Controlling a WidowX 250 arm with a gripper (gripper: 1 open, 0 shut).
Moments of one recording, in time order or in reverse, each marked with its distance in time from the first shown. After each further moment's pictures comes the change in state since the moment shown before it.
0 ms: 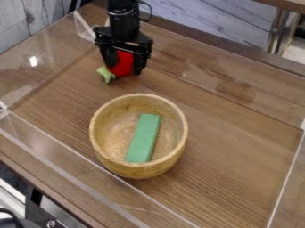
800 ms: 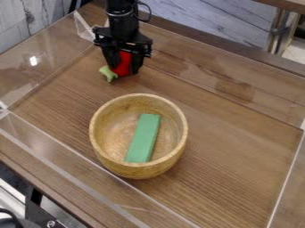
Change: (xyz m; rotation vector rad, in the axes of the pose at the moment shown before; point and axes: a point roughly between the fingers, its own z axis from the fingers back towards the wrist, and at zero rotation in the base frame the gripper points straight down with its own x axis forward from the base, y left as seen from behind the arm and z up) arm 0.002 0.001 -0.002 -0.003 -0.010 0.008
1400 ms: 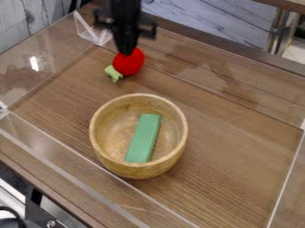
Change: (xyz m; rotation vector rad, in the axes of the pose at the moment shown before) arm 0.001 -0.037 0.057 0.027 -0.112 -0.033
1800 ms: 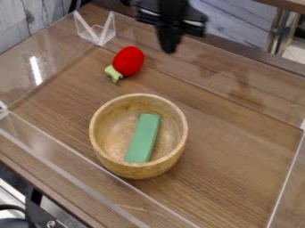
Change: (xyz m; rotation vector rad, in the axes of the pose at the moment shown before) arm -0.009 -0.094 0.014 -0.047 -0.011 -0.126
